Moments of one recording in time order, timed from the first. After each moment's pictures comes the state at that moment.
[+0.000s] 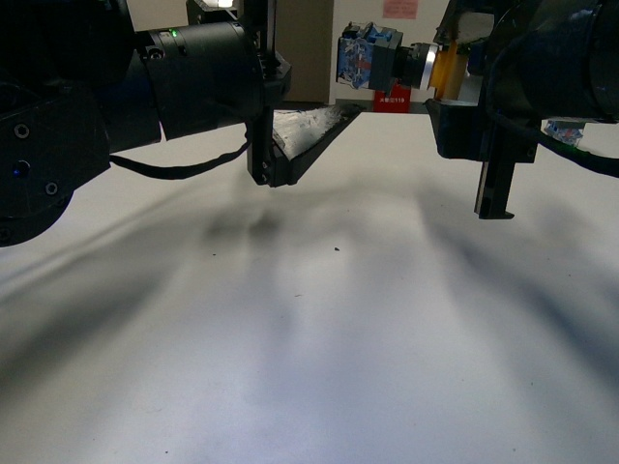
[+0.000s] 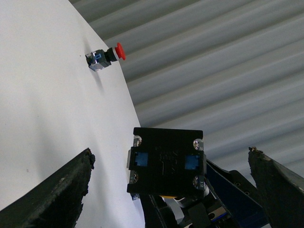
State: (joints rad) left arm -0.31 1.95 1.10 1.07 0.68 -1.27; right arm 0.42 1.60 0.91 0.56 0.16 1.68
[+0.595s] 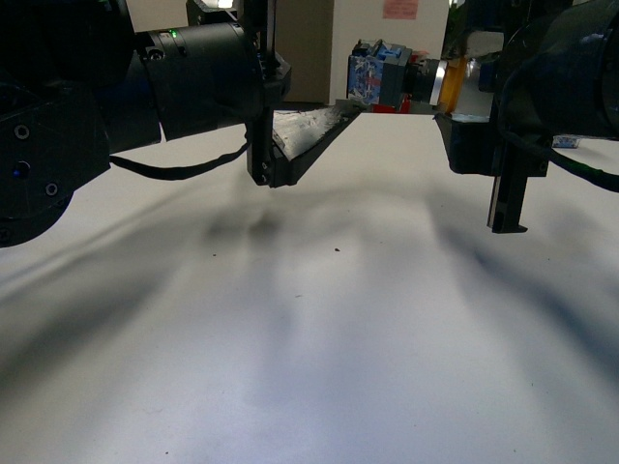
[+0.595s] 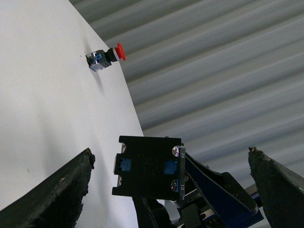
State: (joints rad) left arm -0.31 1.95 1.10 1.07 0.68 -1.27; right arm 0.41 1.60 0.88 0.56 0.16 1.66
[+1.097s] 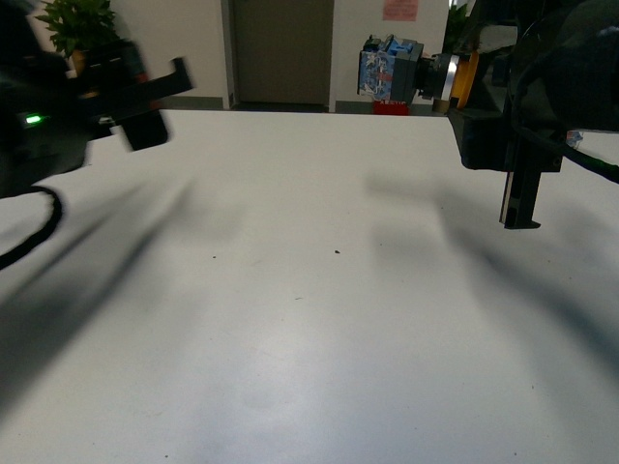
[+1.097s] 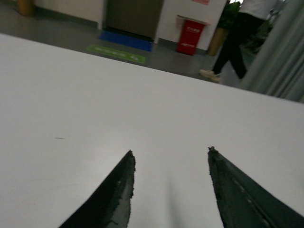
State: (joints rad) left arm -0.28 1.64 0.72 0.93 -0.26 -0.22; right arm 0.41 1.58 0.88 0.56 0.16 1.65
